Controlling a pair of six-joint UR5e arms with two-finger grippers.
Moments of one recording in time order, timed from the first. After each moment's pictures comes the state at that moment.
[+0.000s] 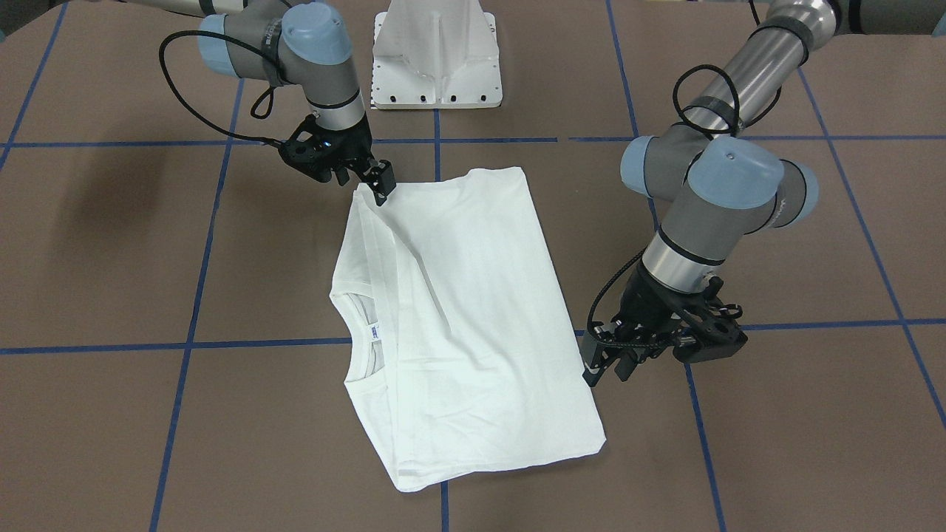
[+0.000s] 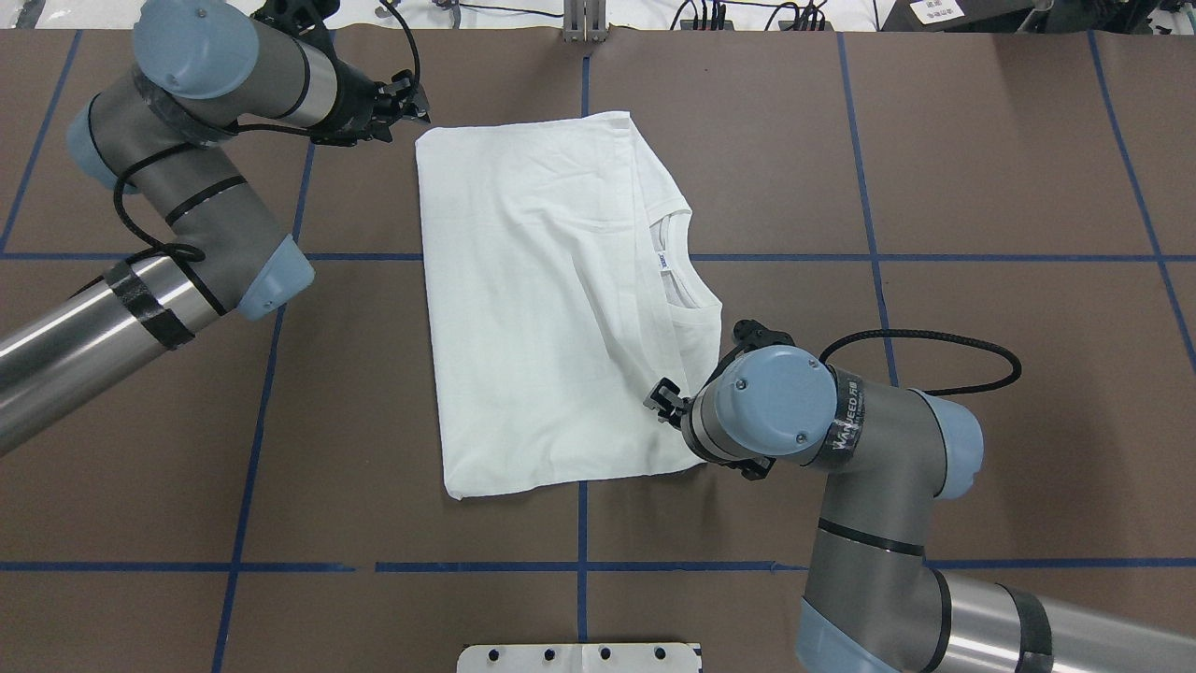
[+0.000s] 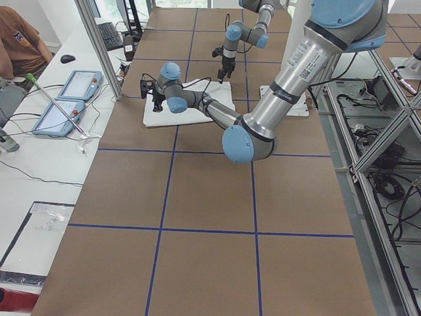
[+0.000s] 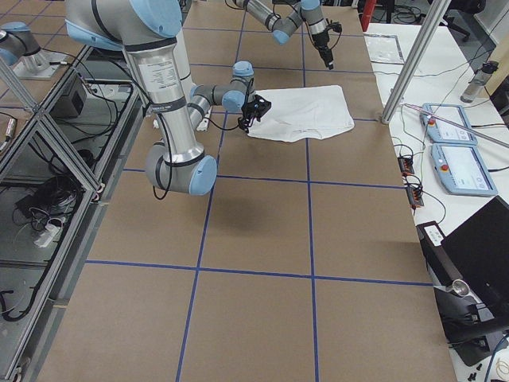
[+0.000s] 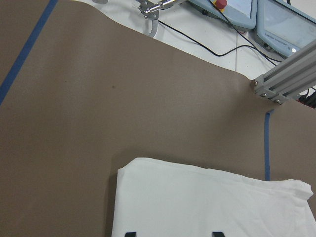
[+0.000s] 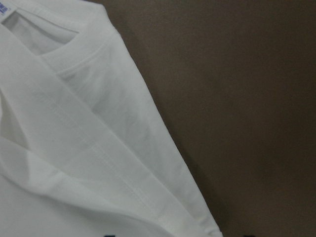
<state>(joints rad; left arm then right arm) -0.88 -2.23 -1.33 -2.28 -1.89 -1.38 0.36 -1.13 1.84 -1.47 1.71 1.95</state>
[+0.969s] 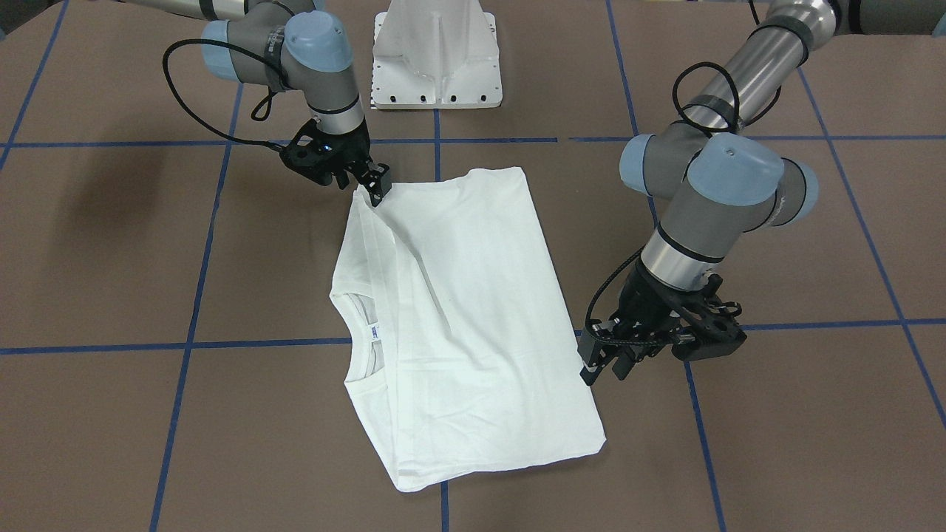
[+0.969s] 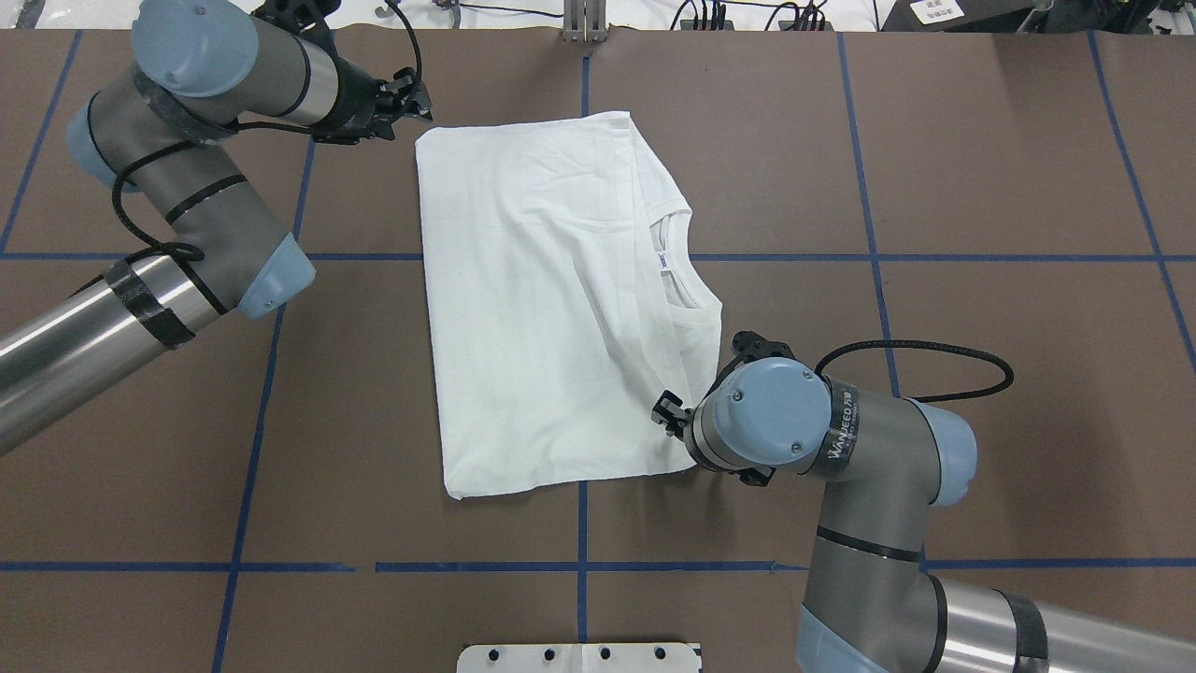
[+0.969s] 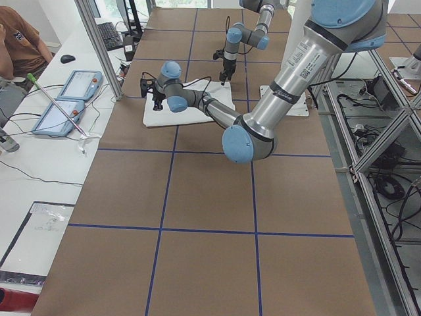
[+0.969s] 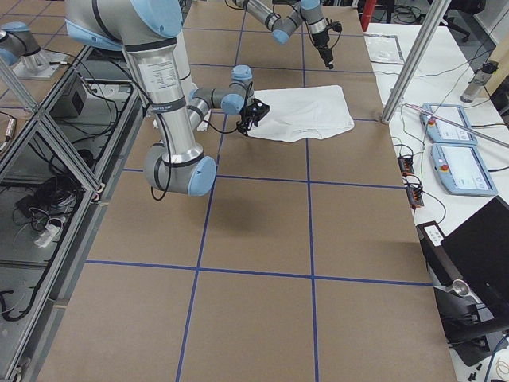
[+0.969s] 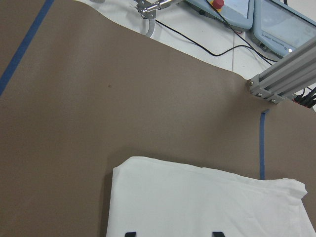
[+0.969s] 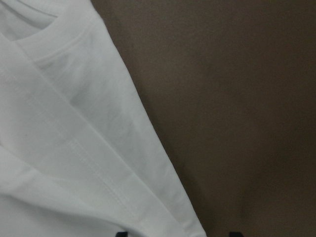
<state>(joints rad) -0.88 -2.23 -1.34 -2.28 -1.89 -1.39 0.35 -1.13 1.82 -1.46 1.71 1.94</state>
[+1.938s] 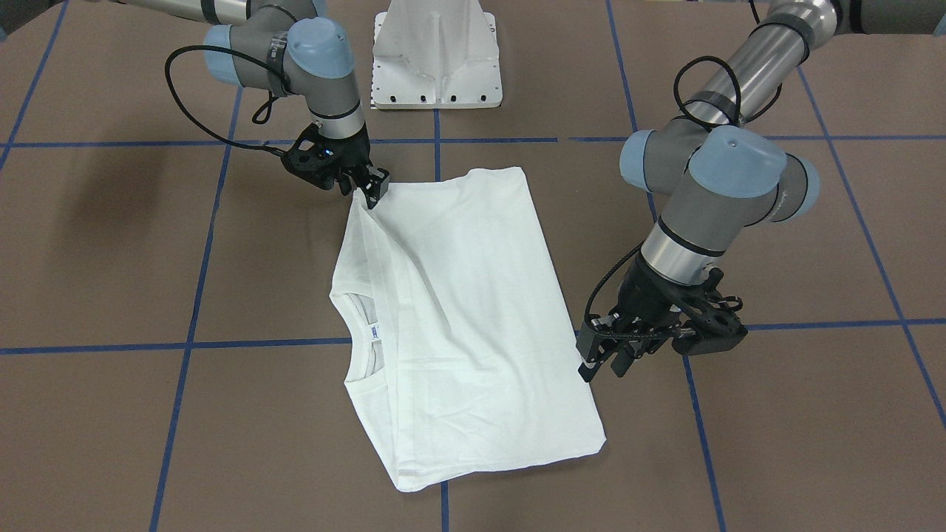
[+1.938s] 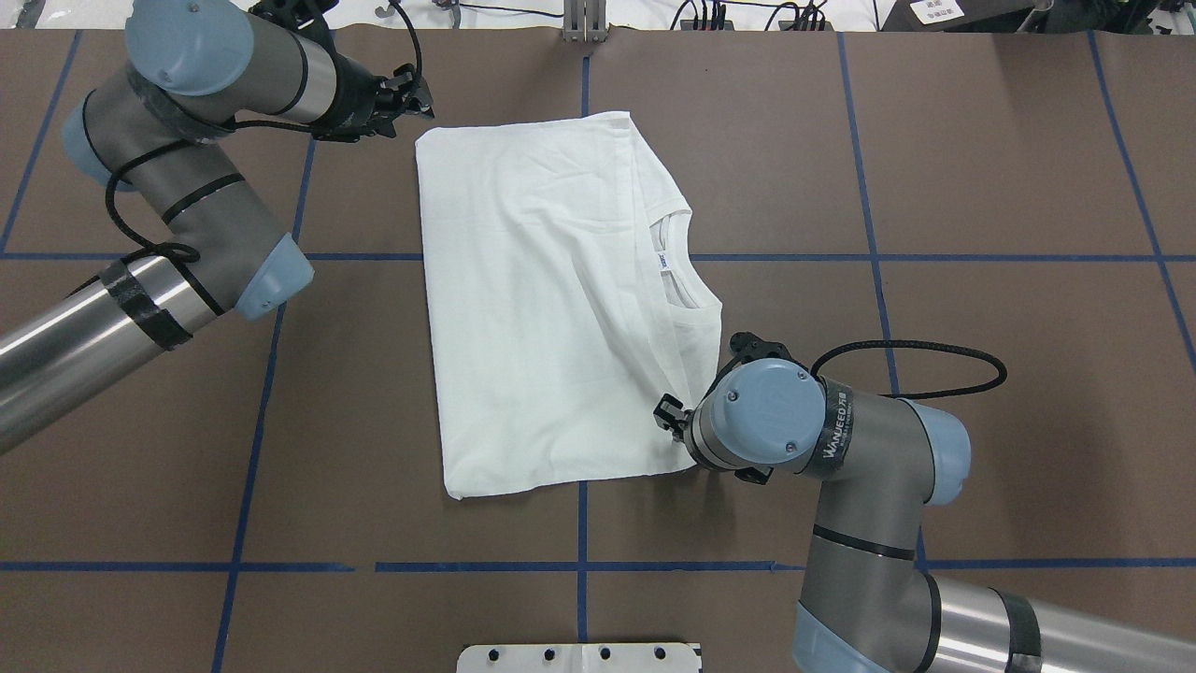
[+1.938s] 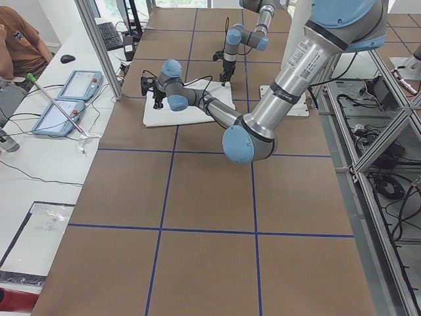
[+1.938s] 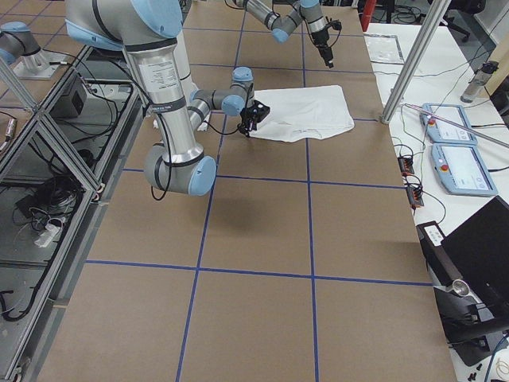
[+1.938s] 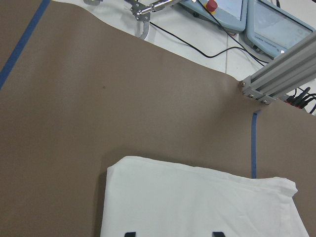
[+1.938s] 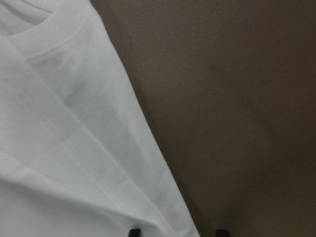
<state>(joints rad) -0.88 -2.23 -1.36 -2.28 -1.89 -1.39 0.35 -1.13 1.80 -1.46 1.71 1.91</state>
